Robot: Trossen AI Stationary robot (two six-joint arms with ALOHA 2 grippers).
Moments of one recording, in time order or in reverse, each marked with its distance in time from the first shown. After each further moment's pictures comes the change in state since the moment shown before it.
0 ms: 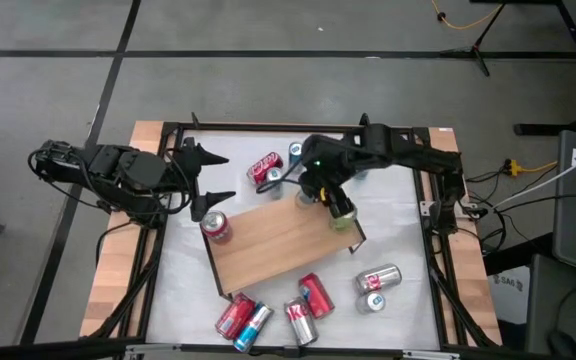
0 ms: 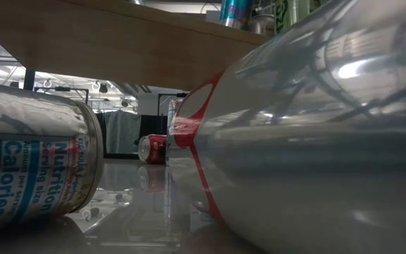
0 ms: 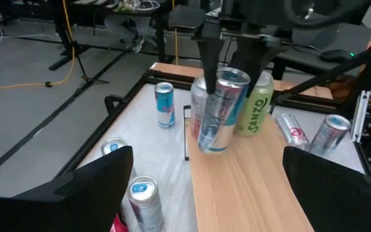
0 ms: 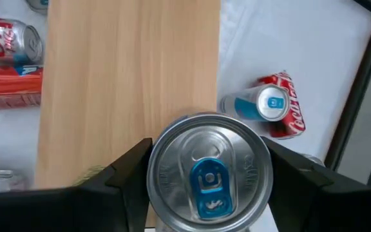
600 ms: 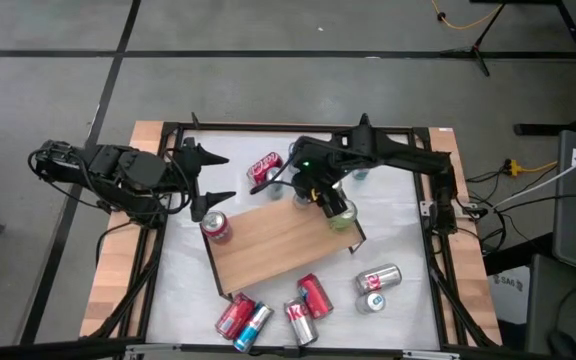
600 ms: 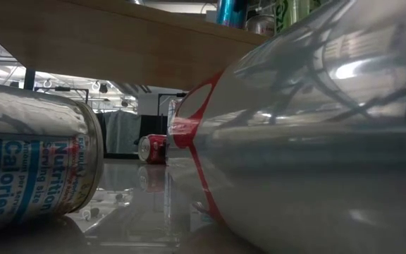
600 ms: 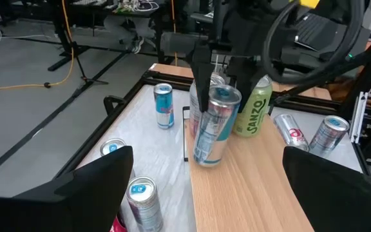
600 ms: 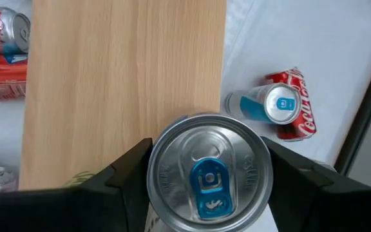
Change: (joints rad) left arm 0.000 0.000 0.000 0.003 0.000 0.000; right arm -0.021 0.057 0.000 0.006 -0.012 -0.030
